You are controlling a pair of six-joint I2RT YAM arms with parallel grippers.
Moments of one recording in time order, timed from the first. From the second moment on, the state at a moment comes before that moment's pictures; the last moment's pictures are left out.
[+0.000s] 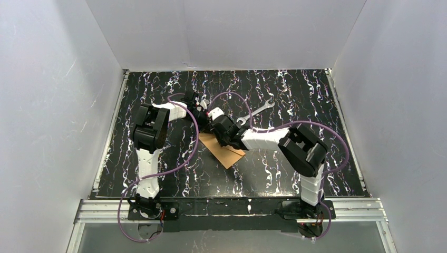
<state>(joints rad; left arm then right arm) -0.31 2.17 1.37 -0.41 0.78 -0.58 0.95 1.94 1.18 -0.08 0.27 0.18</state>
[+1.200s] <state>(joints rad) -0.30 2.18 1.37 -0.44 0.83 -0.58 0.98 1.98 1.27 -0.17 0.24 0.24</state>
